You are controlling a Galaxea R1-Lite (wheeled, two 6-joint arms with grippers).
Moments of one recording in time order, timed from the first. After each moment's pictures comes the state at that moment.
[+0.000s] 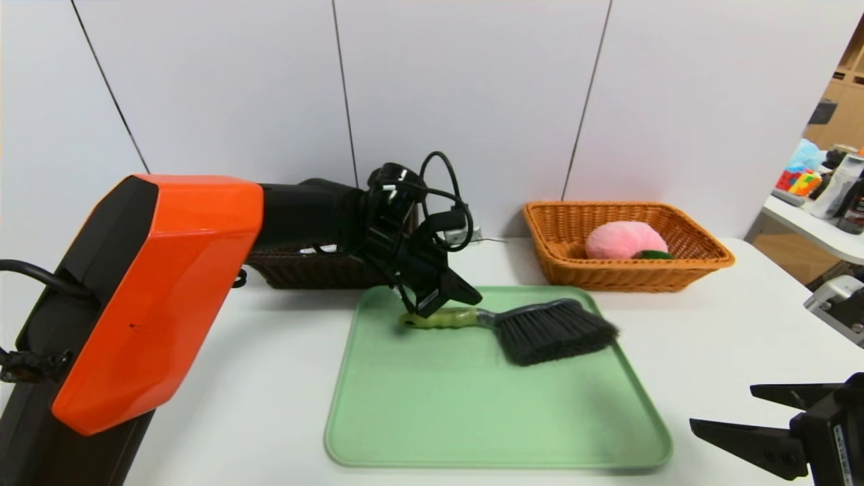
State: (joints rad) left arm -0.54 2.33 -1.97 0.48 -0.73 0.83; right arm 0.30 1.07 -0.63 0.26 0.14 0.04
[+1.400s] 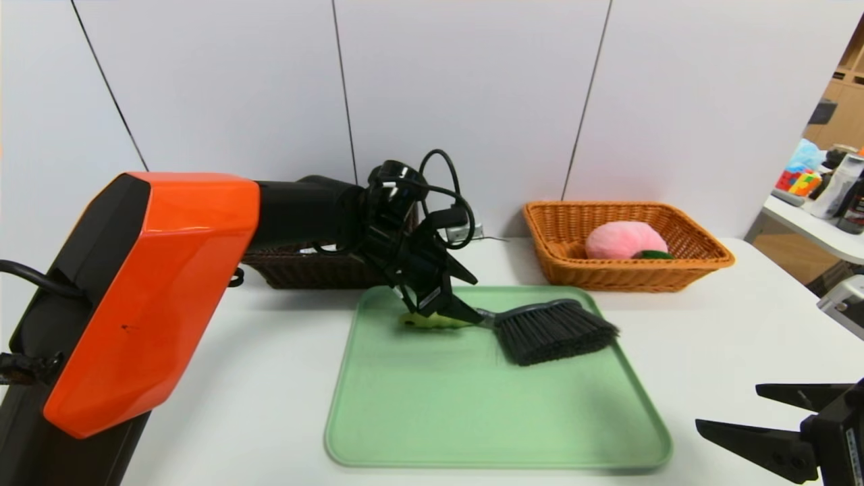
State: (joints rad) left arm -0.55 2.31 -1.97 0.49 -0.70 0.78; right arm 0.30 1.04 -0.63 0.26 0.14 0.03
